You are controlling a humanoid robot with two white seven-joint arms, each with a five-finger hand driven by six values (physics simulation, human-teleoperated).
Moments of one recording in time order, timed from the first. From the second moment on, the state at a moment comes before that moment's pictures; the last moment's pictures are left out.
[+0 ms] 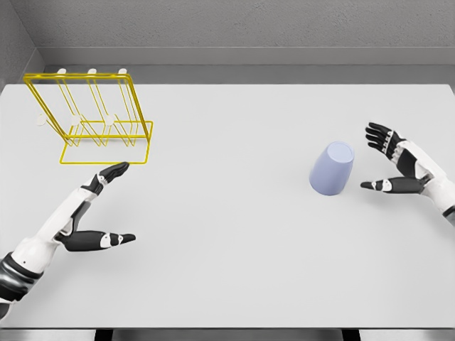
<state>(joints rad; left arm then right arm) 0.15 0.85 -0.46 -1.75 0.26 -0.61 0.11 -0.16 -0.55 0.06 -1.20 -0.45 -0.29 0.61</state>
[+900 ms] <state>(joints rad) 0.16 0.86 -0.46 -1.75 0.23 -0.61 0.09 -0.14 -0.48 0.08 -1.23 -0.44 -0.31 0.61</state>
